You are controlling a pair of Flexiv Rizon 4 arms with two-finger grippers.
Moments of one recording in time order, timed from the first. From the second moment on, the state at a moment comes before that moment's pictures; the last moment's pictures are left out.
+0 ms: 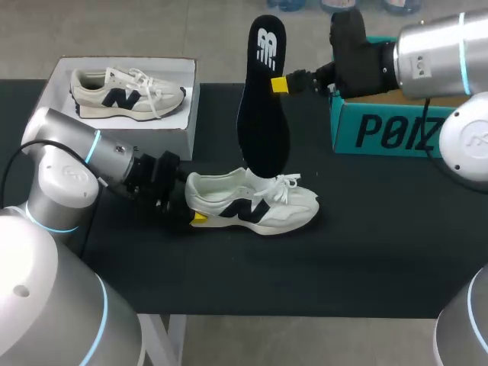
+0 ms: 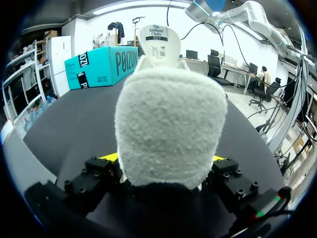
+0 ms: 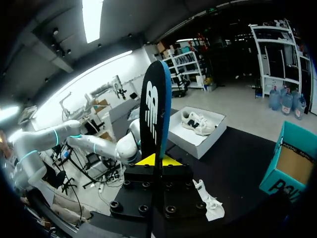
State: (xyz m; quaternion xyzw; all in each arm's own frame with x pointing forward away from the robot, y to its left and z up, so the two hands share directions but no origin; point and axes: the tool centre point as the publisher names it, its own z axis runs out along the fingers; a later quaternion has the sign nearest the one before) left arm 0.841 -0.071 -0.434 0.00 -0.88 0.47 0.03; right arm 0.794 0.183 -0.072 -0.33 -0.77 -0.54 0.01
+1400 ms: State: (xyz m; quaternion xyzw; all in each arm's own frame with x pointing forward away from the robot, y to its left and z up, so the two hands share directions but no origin) left arm 0.841 -0.071 -0.434 0.00 -0.88 0.47 0.03; right arm 0.652 0.129 -0.011 -0.29 -0.80 -0.52 0.09
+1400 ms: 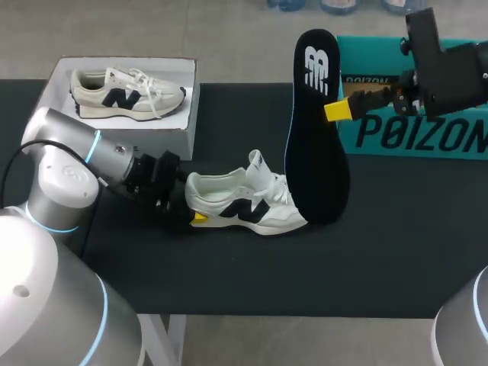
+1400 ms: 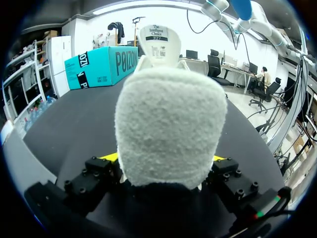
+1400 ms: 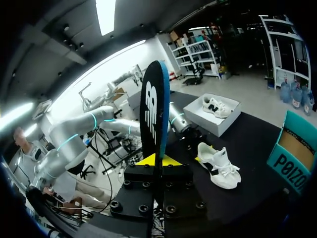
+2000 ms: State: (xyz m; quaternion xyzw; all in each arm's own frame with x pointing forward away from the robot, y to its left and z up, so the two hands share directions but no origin) left arm 0.840 -0.071 -0.434 0.00 -0.88 0.47 0.03; right arm 0.624 0.127 -0.009 -0.30 -0.80 -0.52 0.09
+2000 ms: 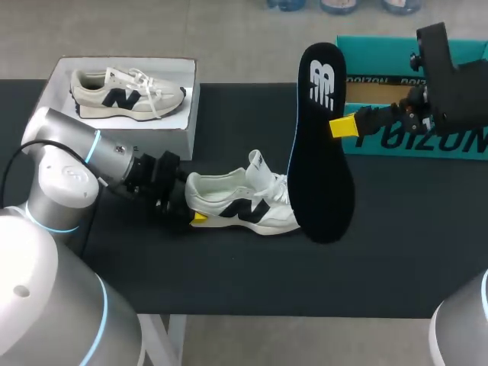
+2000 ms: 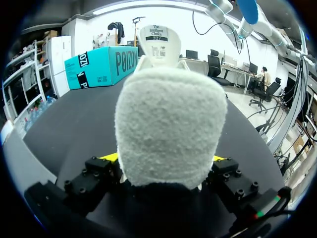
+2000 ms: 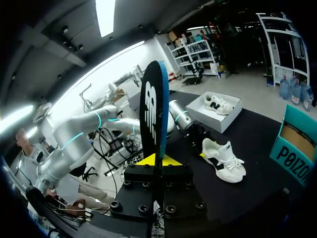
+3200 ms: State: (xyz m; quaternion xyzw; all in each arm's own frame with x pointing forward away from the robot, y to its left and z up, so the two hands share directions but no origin) left arm 0.842 -0.066 -0.422 0.06 -0.94 0.33 0.05; right arm 0.619 0.124 -0.010 -0.30 -0.79 -0.52 0.09
